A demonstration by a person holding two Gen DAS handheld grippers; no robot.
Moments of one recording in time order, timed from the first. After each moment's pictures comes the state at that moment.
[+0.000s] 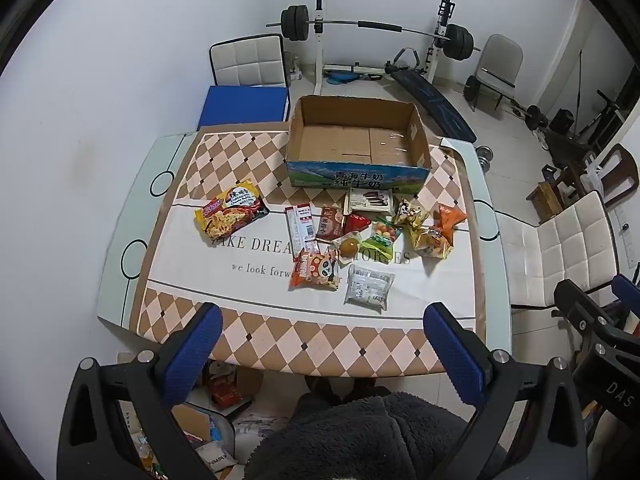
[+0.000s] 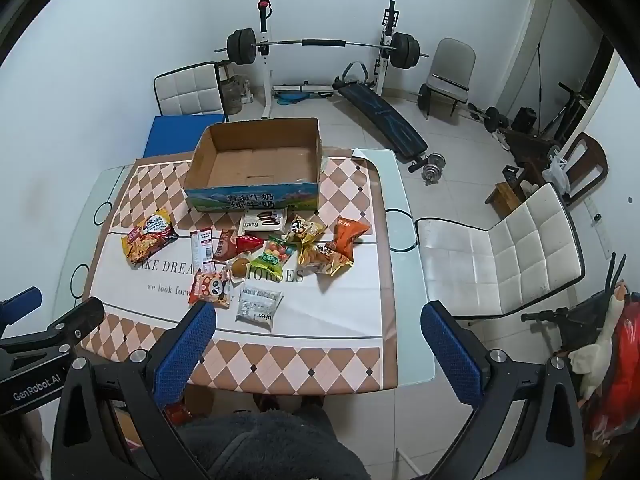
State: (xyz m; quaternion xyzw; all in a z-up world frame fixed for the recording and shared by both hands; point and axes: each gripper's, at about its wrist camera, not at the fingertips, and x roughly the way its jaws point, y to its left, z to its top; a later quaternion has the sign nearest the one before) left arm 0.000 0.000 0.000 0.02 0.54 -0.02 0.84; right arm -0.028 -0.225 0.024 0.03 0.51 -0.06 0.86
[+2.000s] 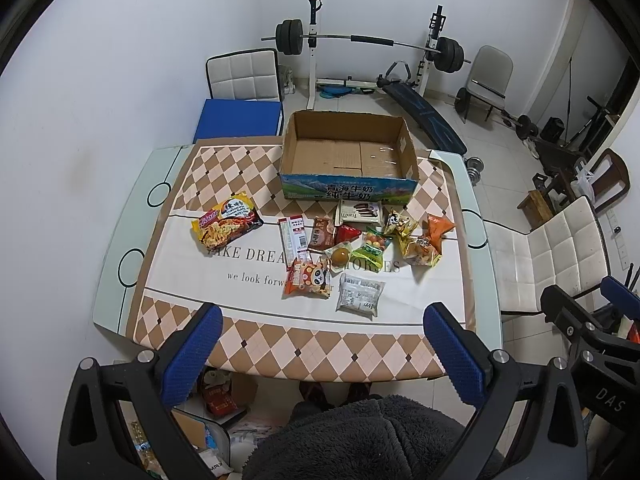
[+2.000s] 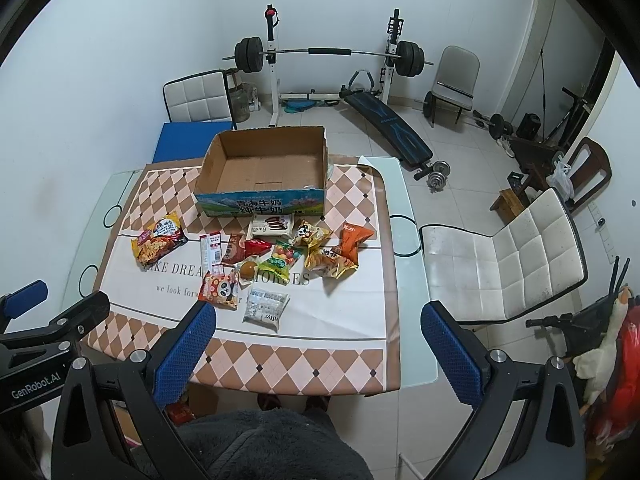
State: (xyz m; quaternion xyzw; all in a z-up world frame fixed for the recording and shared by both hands) left arm -0.004 -0.010 0.022 0.01 0.53 -0.03 0.85; right arm -0.043 -0.219 0.041 0.04 0.50 -0.05 0.86
